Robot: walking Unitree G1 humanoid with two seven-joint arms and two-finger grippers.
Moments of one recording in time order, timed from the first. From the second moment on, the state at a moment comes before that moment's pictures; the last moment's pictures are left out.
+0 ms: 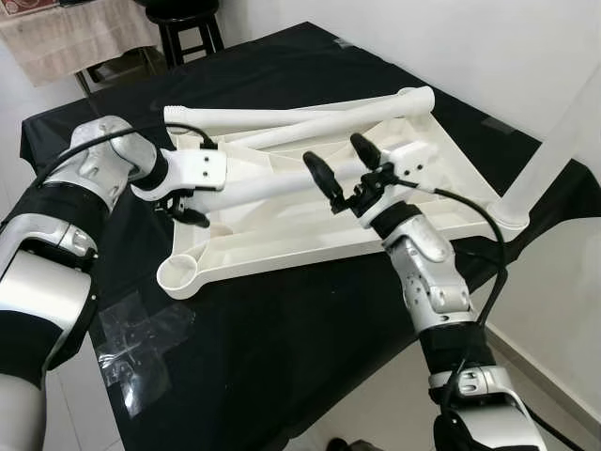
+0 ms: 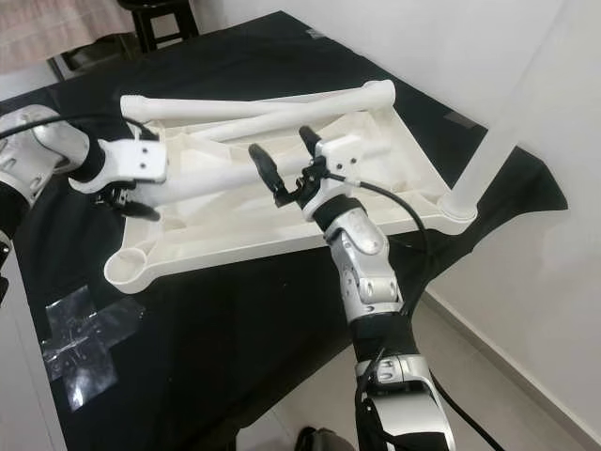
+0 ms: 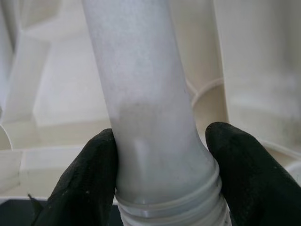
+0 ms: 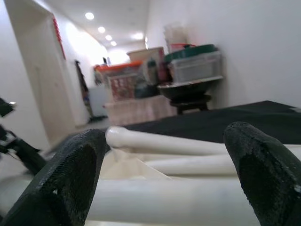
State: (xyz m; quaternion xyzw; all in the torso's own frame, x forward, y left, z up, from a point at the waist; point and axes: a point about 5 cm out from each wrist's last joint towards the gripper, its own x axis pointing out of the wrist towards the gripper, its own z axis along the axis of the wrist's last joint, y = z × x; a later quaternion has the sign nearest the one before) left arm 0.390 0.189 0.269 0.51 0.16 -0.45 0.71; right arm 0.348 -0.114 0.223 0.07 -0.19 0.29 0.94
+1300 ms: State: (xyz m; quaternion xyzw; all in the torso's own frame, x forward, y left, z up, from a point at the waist) left arm 0.336 0.169 0.304 0.15 -0.07 -0.60 0.78; right arm 0.313 -0.089 0.263 0.23 -0.19 0.58 0.76
